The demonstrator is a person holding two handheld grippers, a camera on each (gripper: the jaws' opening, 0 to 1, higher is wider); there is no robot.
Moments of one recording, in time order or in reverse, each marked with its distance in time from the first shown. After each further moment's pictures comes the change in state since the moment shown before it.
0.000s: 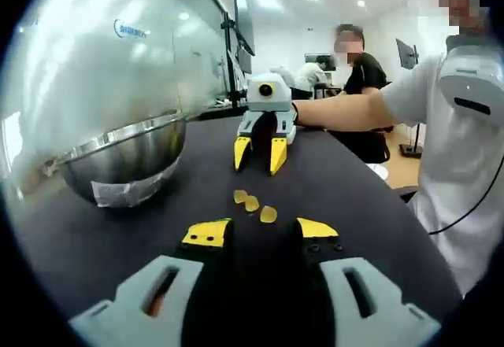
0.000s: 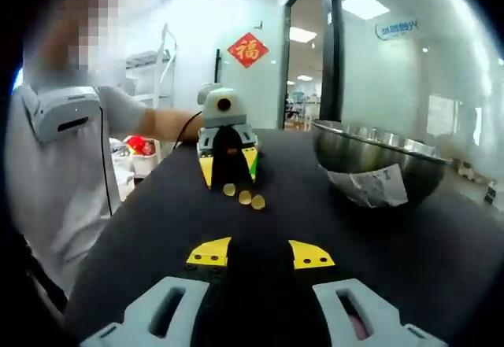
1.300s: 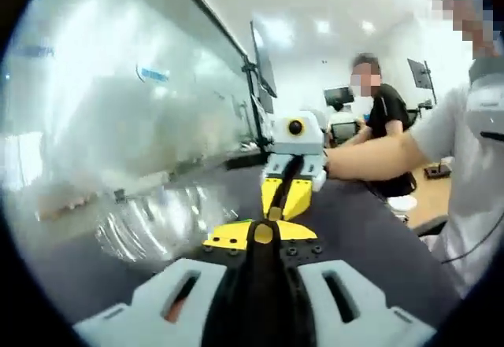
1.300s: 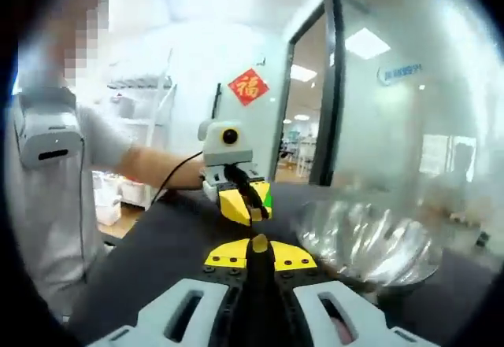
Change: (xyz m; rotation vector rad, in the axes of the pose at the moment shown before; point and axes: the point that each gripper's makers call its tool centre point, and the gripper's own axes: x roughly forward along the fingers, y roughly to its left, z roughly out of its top) left arm -0.015 0.082 0.109 0.057 -0.258 0.197; right arm -0.008 -0.048 0.111 -0.118 -0.242 -0.175
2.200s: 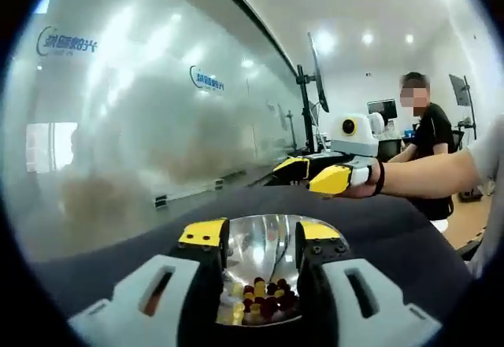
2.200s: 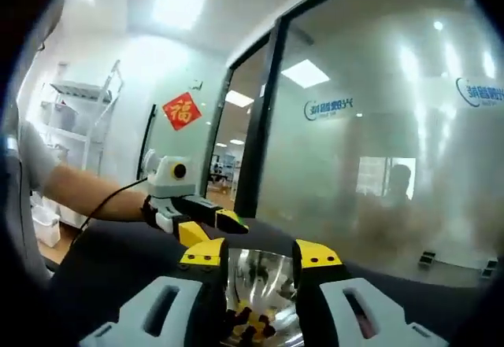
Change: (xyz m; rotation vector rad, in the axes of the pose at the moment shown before) left arm 0.019 0.081 0.007 -0.060 -0.015 0.172; right arm 0.001 -0.088 0.033 0.019 -0.080 -0.279
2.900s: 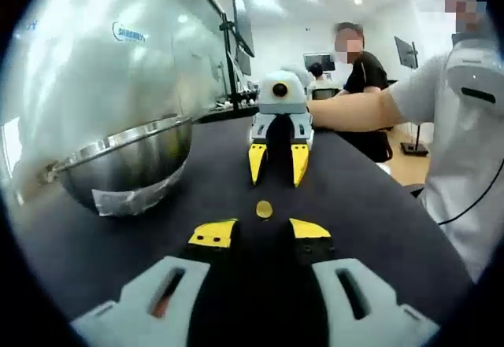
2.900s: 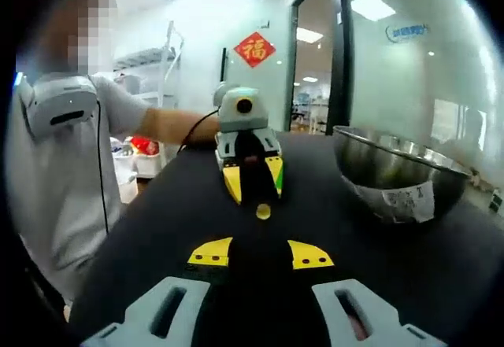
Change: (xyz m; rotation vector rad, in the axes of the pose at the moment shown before) left arm -0.061 -0.142 -0.120 0.056 0.268 -0.357; right arm -0.064 0.152 -0.130 0.023 0.328 0.463
